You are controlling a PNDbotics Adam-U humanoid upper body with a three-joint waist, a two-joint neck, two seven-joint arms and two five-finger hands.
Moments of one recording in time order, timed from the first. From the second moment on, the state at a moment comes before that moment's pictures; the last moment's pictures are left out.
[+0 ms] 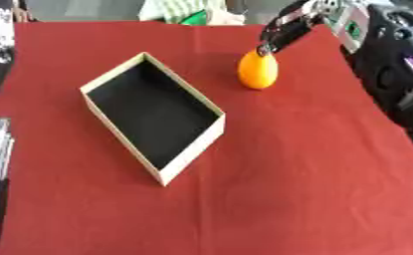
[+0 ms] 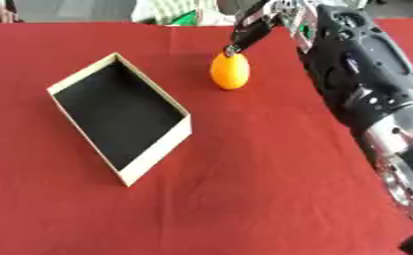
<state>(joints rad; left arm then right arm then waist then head) -0.40 0.33 0.10 -1.98 -0.21 -0.11 0.36 -1.49 -0.22 0.17 -0.44 1.01 -0.17 0.88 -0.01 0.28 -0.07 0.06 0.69</state>
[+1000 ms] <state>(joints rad) -0.40 0.32 0.10 -1.98 -0.21 -0.10 0.35 -1.47 -0.20 0.17 -0.40 1.03 -0.26 0.77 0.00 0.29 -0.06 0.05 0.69</state>
